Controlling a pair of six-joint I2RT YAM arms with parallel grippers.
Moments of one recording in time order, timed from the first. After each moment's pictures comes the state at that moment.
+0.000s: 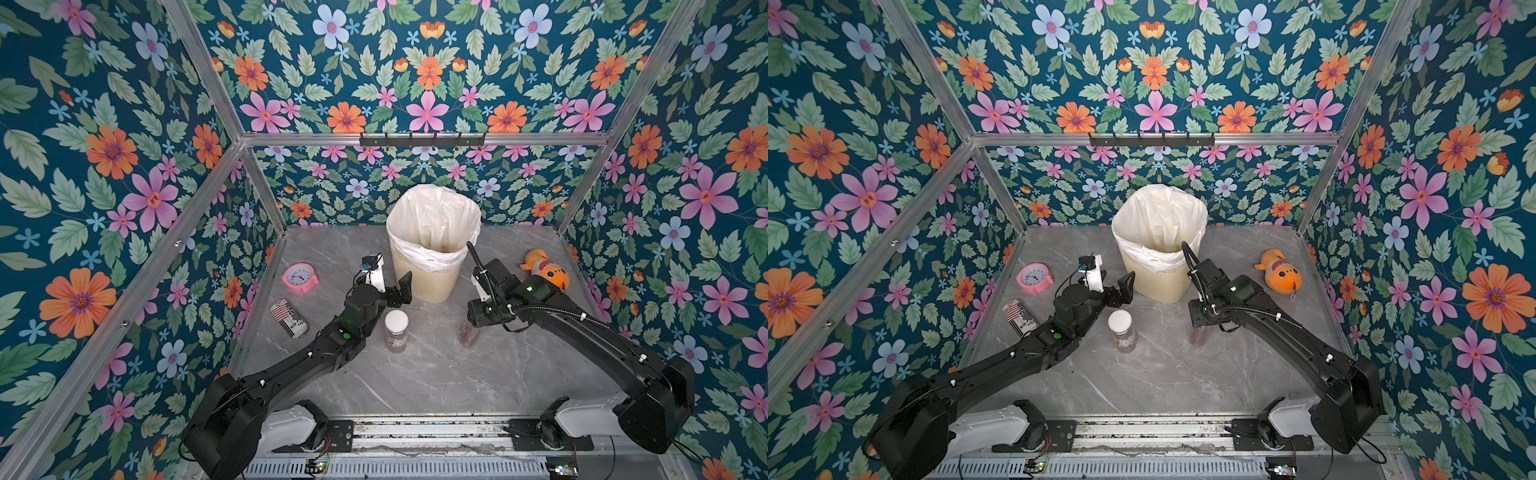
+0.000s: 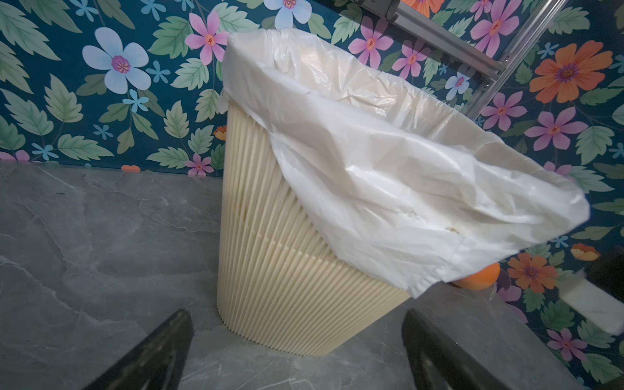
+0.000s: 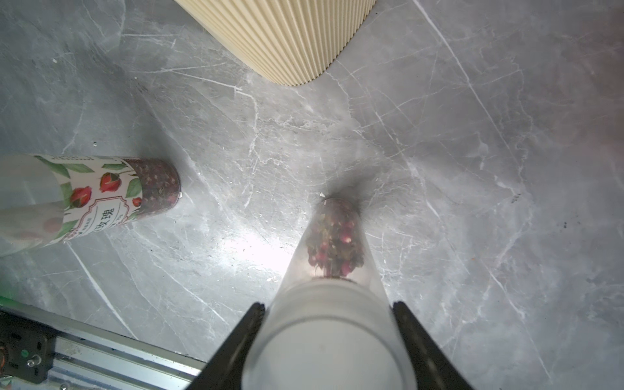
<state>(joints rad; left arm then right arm) -0.72 1.20 0.65 0.39 -0.25 -0.38 0.62 1.35 1.22 -1.03 0.05 0.40</state>
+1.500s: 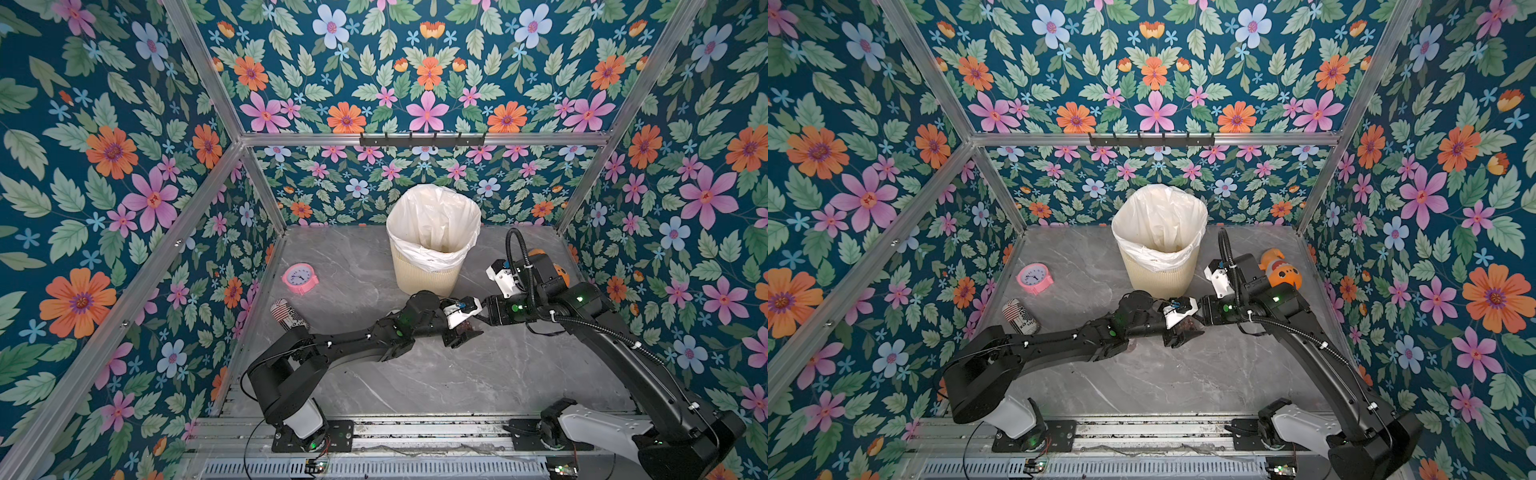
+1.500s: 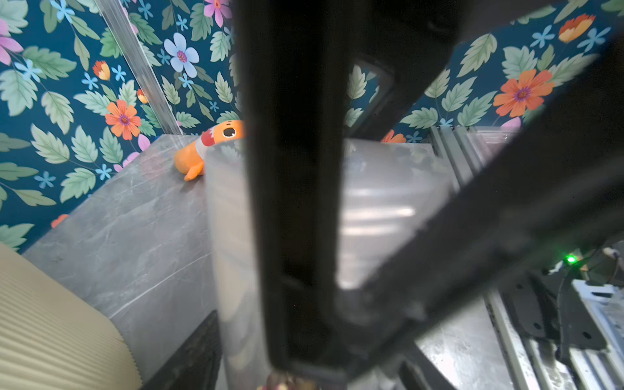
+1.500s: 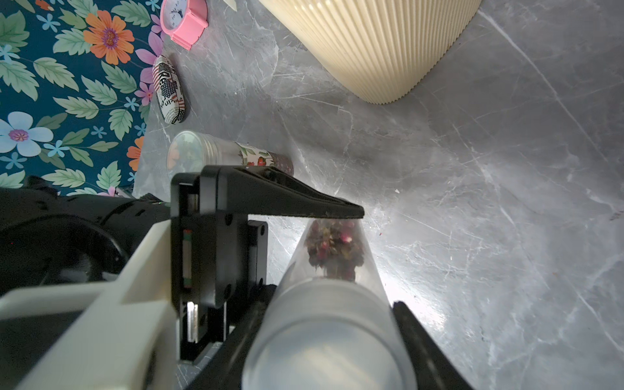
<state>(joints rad) -1.01 1.60 0.88 0.43 0.34 0.21 0.46 1.14 1.23 -1.04 -0.34 0.33</state>
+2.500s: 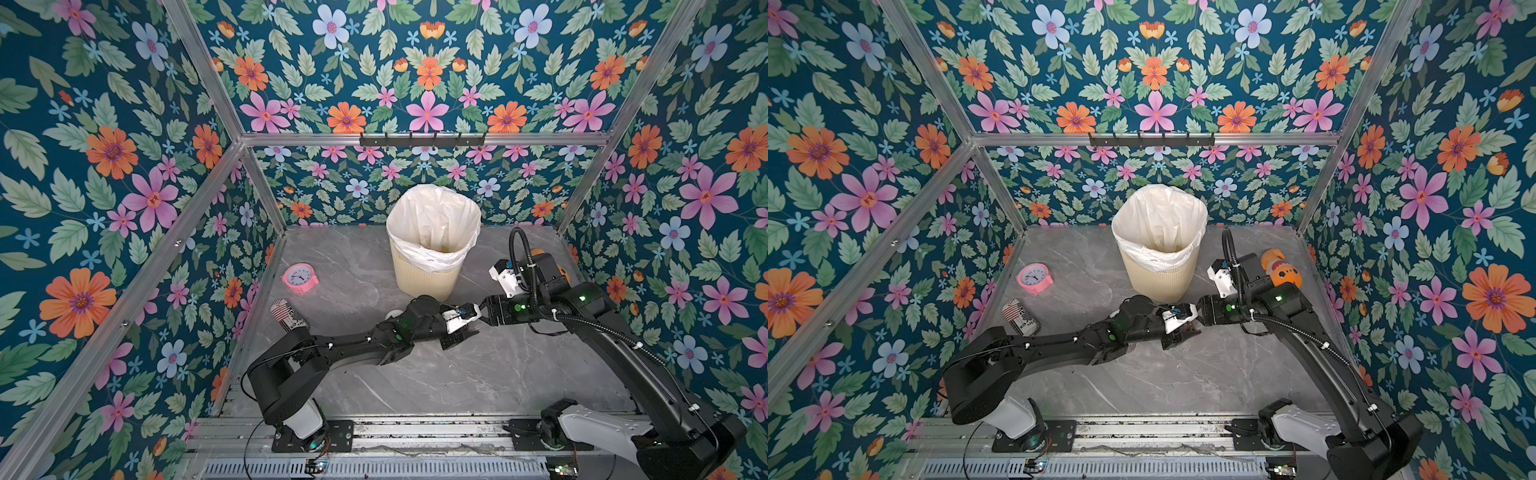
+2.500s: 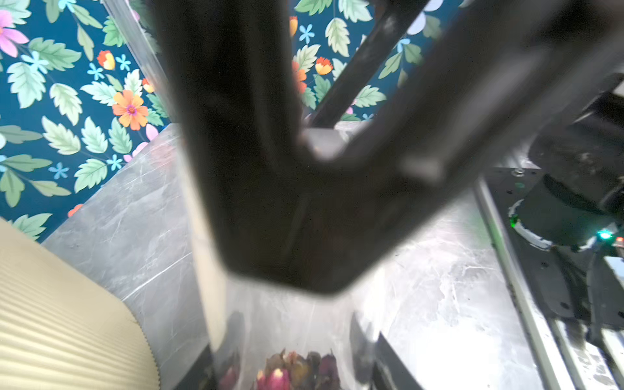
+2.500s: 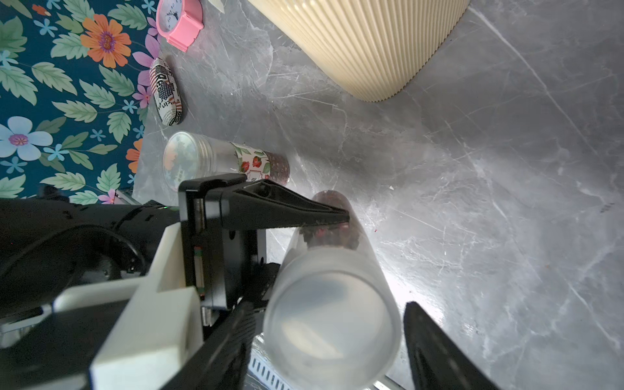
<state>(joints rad) -1.02 1.60 0.85 0.43 0.27 0.26 0.42 1.14 1.22 -1.06 -0.36 0.31</state>
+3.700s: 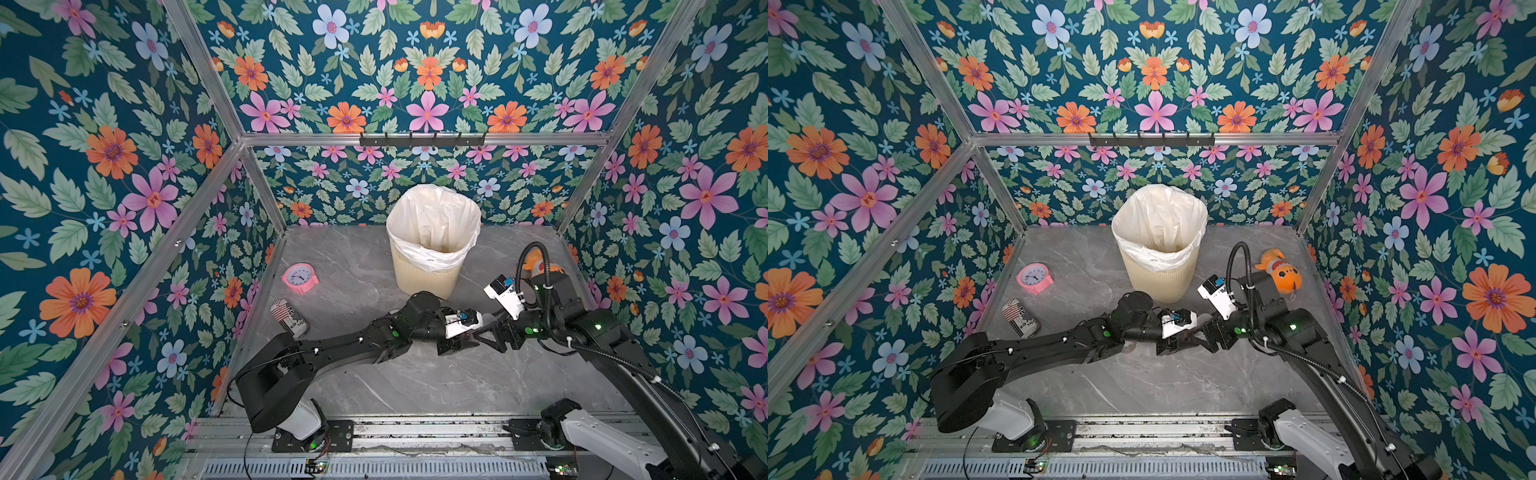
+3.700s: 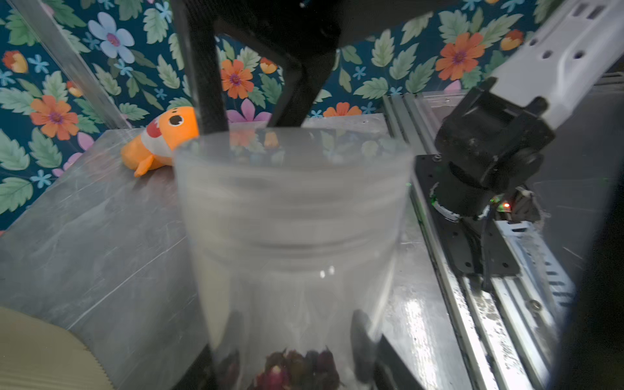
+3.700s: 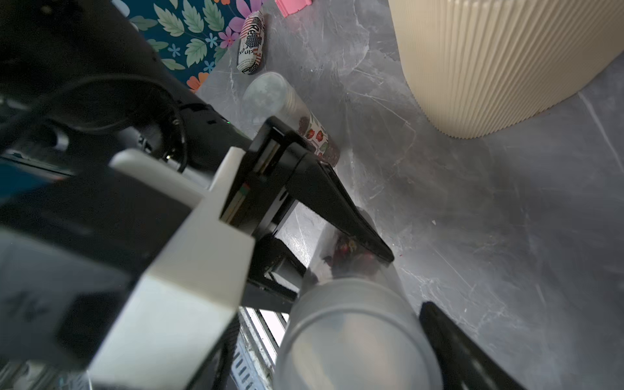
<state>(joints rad) -1.02 1.54 0.90 0.25 0.43 0.30 0.42 0.99 1.05 -0.95 -0.56 -0.02</state>
